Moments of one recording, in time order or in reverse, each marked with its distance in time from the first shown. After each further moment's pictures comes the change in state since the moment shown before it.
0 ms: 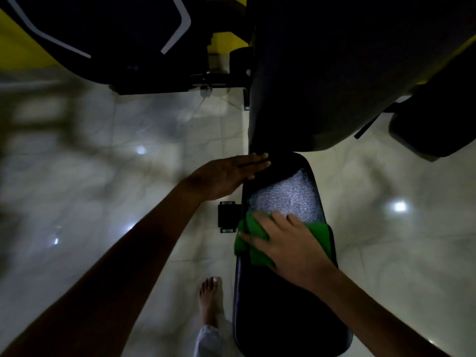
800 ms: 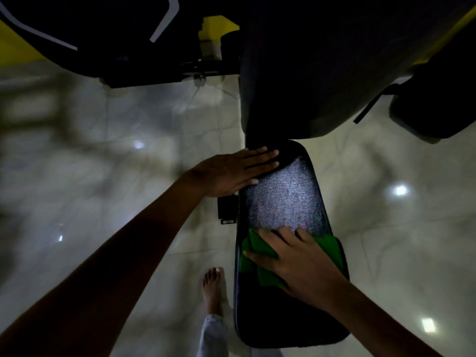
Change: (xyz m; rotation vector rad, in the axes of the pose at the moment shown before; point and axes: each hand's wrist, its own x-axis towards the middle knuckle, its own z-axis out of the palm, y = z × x) left_hand 0.010 0.001 0.010 0.128 -0.163 0.193; right_hand -0.037 -0.015 0.002 0.072 -0.033 -0.048
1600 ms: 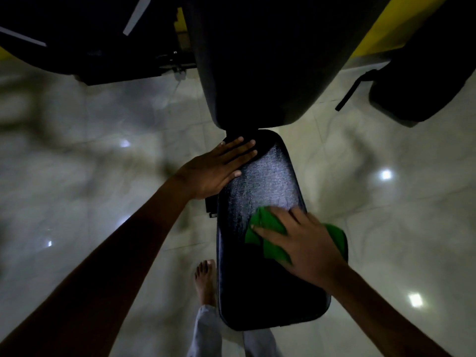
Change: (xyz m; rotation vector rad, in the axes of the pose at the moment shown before) left_hand 0.004 0.022 0.007 -0.079 0.008 -0.184; right_hand -0.036 0.028 0.006 0.050 0.078 0.187
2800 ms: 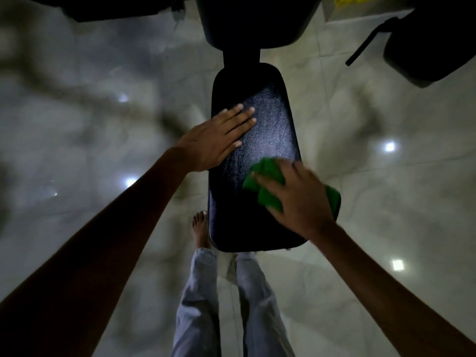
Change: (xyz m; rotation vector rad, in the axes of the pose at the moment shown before) left_hand -0.034 0.066 0.024 0.118 -0.010 -0.011; right_hand -0.035 -0.022 0.005 0.040 0.060 0.154
